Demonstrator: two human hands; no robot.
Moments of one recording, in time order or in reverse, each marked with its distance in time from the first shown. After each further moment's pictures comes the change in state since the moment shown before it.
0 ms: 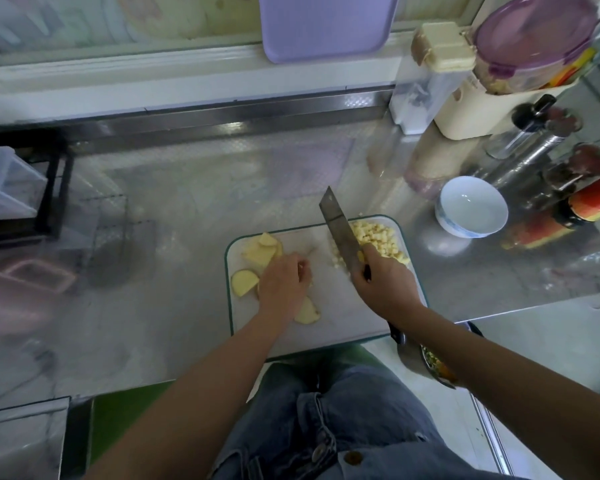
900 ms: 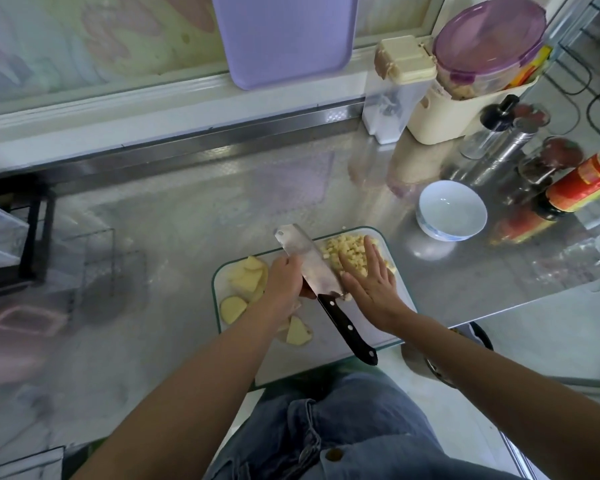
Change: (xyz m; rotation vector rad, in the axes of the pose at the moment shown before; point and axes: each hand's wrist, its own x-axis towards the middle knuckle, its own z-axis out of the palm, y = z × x) left_hand 0.040 0.046 -0.007 -0.725 -0.126 -0.467; right_hand 0.006 0.029 0.012 0.218 -0.210 0.030
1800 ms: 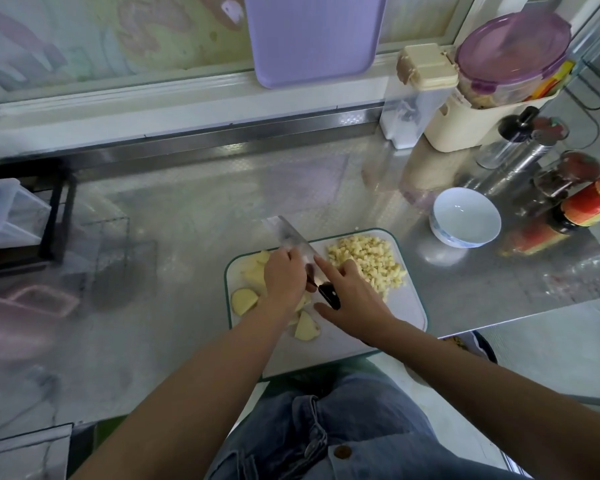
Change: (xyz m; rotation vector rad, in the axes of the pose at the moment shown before) left_hand -0.010 -0.001 -0.017 0.188 0.213 0.203; right_hand -0.005 -0.059 0.013 -0.120 0.009 -0.184
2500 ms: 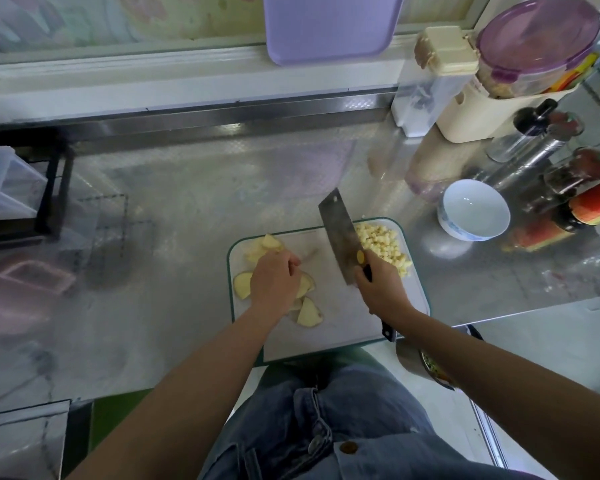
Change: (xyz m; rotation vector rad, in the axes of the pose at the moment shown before) left_hand 0.000 -0.051 -0.018 0.463 -0.058 0.266; right_hand 0.000 0.025 -0.003 0.309 0.170 0.333
